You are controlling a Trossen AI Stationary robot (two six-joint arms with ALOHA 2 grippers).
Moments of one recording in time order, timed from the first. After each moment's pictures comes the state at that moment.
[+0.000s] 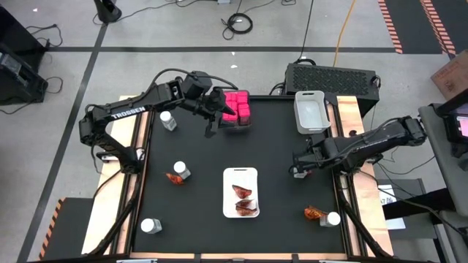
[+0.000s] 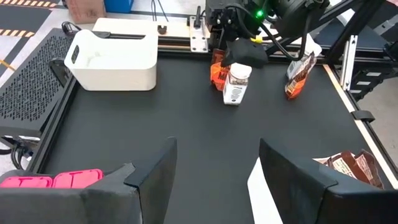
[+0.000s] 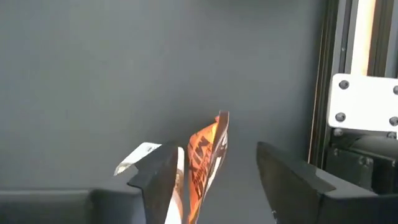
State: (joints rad) left arm 0.36 1.52 1.51 -0.59 0.41 0.17; right arm 0.22 1.19 0.85 -1.31 0.27 1.74
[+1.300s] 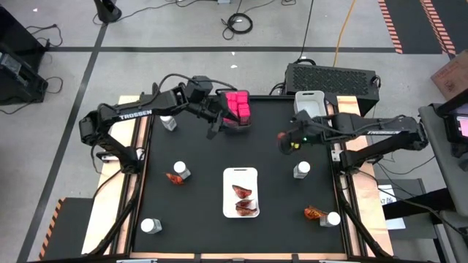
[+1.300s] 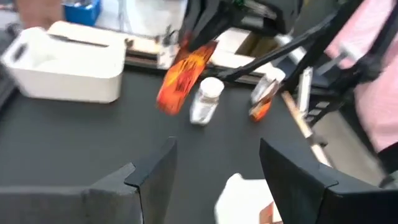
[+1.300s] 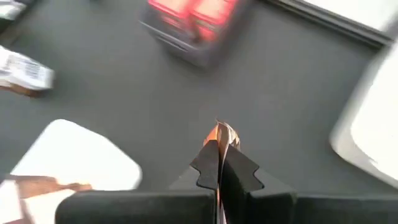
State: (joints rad) left arm 0.39 1.52 1.29 -0.25 0.63 0.01; right arm 0.01 1.18 1.22 -1.07 0.38 0.93
